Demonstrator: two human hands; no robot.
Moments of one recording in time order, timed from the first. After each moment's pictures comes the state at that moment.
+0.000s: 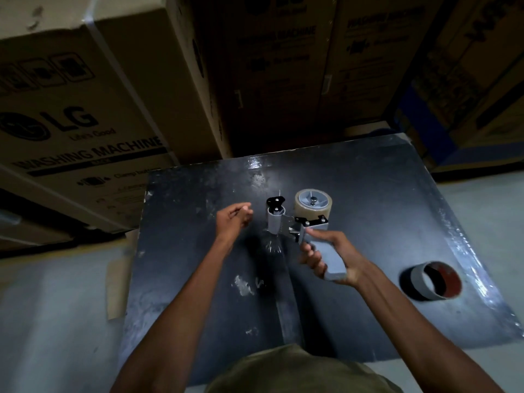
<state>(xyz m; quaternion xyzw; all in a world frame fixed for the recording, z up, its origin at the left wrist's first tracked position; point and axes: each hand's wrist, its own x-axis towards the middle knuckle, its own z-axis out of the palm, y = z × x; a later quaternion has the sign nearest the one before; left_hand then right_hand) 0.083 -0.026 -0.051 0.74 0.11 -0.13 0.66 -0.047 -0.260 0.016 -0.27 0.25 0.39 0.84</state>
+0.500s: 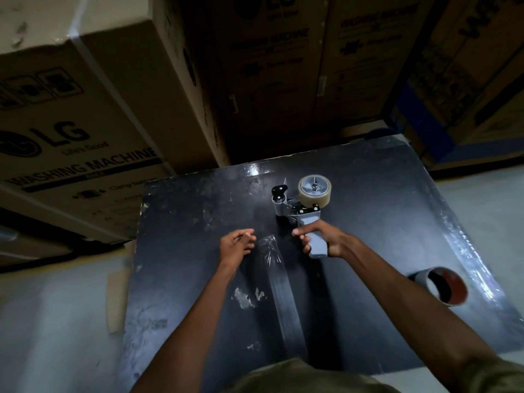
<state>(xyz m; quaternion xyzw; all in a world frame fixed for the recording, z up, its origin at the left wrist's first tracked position) 0.062 -0.026 -0.087 0.74 0.14 -0.17 0.63 0.029 -0.275 -0.029 -0.43 0.28 0.34 0.79</state>
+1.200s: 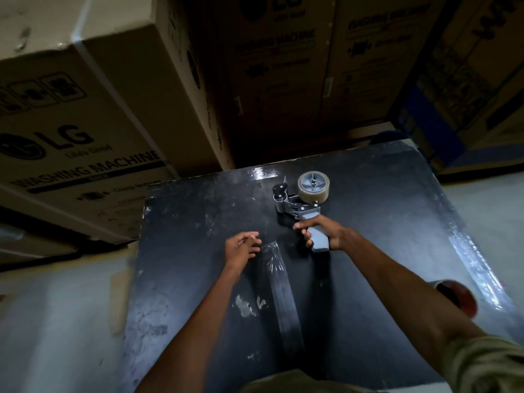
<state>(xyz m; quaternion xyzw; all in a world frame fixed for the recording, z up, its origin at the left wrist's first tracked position) 0.073 -0.038 -0.091 0.74 0.17 -0.19 0.62 0.074 -0.293 -0.063 -0.46 0.28 0.36 0.76</state>
